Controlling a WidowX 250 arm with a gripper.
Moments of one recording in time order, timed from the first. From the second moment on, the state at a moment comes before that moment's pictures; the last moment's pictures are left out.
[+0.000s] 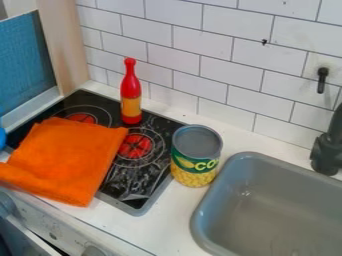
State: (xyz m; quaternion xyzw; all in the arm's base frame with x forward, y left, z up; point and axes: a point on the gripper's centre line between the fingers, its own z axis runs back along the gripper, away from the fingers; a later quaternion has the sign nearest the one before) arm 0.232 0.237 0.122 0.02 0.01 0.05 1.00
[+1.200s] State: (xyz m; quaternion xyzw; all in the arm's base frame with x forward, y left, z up) arm 0.247 0.123 0.168 -0.01 -0.05 -0.07 1.00
